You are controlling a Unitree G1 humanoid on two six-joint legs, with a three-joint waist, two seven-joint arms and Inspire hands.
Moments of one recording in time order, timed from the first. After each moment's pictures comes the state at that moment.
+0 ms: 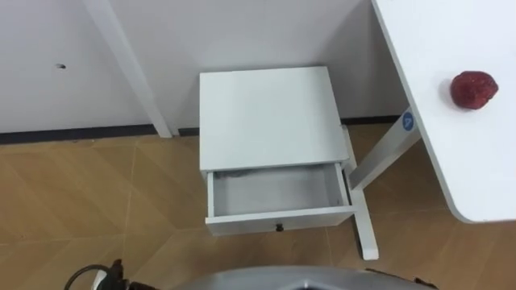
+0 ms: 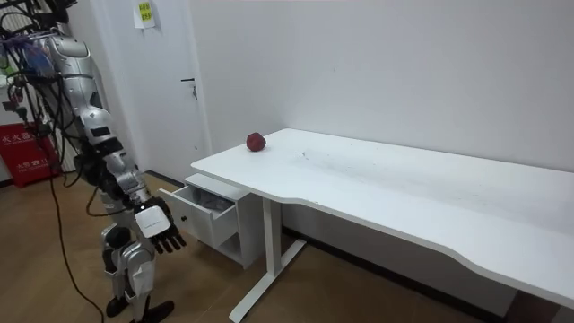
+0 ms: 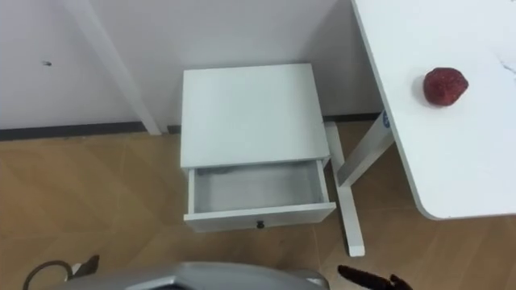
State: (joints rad) left arm 0.21 0.21 0.23 1.12 0.30 -0.01 0.15; right arm 0.14 -0.24 -0.35 1.30 0.57 -0.03 -0.11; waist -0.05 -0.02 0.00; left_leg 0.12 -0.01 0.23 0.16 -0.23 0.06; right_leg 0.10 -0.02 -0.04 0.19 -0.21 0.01
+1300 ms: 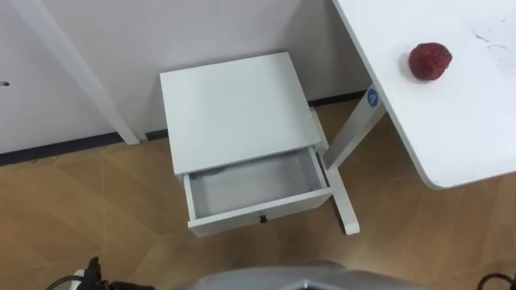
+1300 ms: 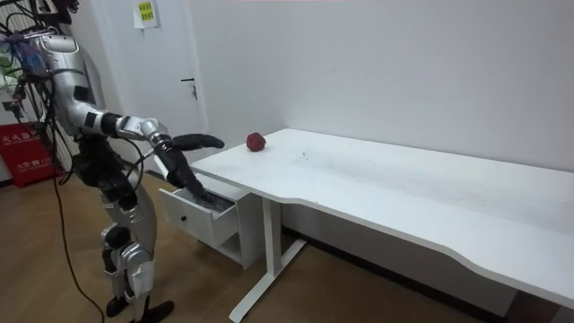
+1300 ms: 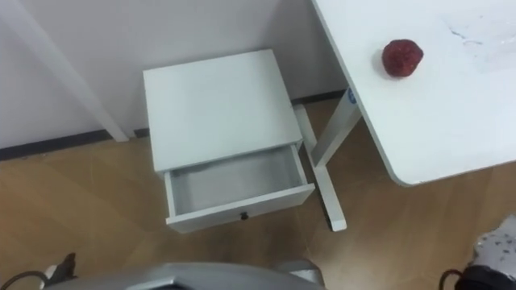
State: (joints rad) left arm 0.26 0.23 0.27 1.03 0.29 -0.05 0.14; right arm 0.03 -0.38 -0.69 0.45 1.07 -0.25 -0.70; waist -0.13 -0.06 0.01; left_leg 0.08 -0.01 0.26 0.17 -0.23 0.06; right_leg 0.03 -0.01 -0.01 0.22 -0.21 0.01
